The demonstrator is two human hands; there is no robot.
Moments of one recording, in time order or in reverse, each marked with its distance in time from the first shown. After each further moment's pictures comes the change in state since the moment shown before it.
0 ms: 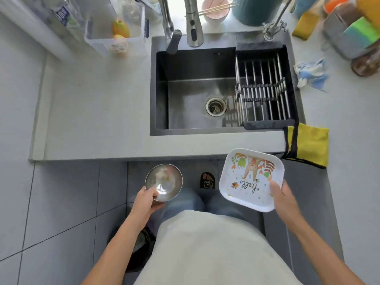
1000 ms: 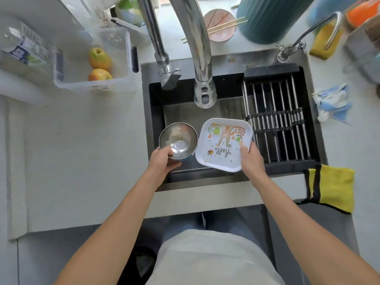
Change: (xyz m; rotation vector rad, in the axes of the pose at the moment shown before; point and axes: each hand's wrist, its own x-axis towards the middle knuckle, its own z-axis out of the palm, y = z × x) left_hand 0.140 0.273 0.133 -0.042 -0.167 0.003; right_hand 0.197 -0.212 0.144 -0.085 0.078 0.021
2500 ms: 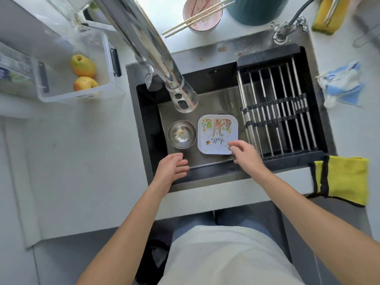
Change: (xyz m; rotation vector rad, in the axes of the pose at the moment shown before) left_hand -0.010 -0.023 0.023 0.314 -0.047 -0.033; right_hand 0.025 0.011 -0.006 -0.037 -0.225 0.034
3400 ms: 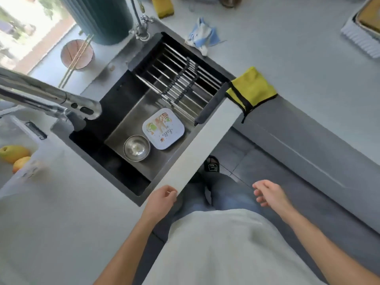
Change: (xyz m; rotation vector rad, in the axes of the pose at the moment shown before) left_hand -0.076 -0.073 -0.027 1.268 -0.318 0.308; right_hand -0.268 0.249 0.055 0.581 0.419 0.458
